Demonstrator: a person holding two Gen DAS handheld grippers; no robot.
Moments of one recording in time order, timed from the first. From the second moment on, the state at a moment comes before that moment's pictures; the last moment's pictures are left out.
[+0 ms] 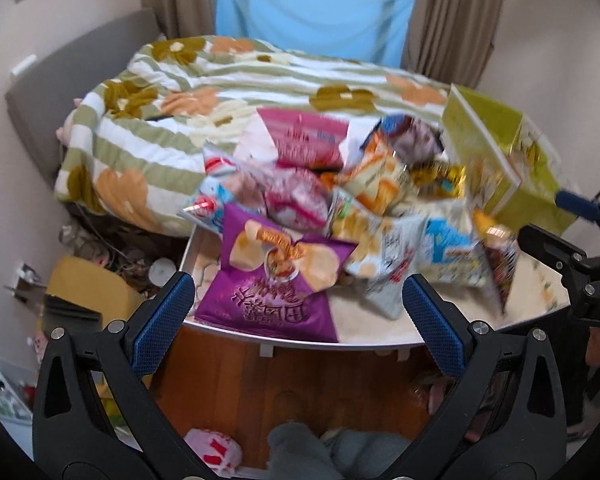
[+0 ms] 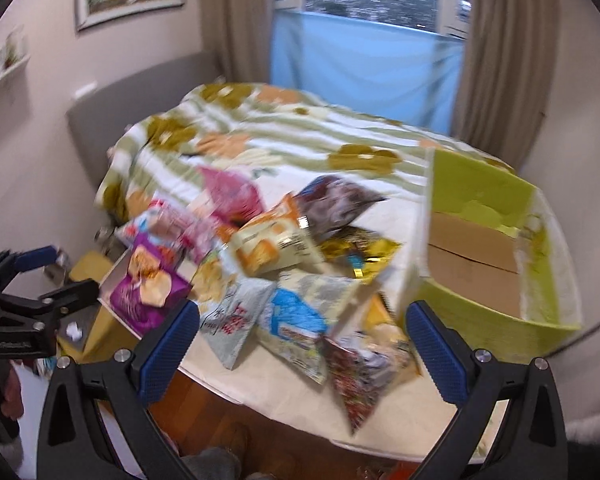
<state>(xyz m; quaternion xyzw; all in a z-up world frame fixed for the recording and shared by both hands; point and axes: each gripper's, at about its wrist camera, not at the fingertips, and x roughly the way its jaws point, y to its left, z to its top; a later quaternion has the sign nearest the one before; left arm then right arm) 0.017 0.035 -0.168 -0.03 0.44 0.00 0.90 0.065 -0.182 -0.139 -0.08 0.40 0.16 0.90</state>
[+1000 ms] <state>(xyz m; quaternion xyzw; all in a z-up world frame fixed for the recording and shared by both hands) 0.099 0.055 -0.273 0.03 0.52 -0.07 0.85 0.131 -0.075 -0.256 -0.27 0.43 0.31 0.80</state>
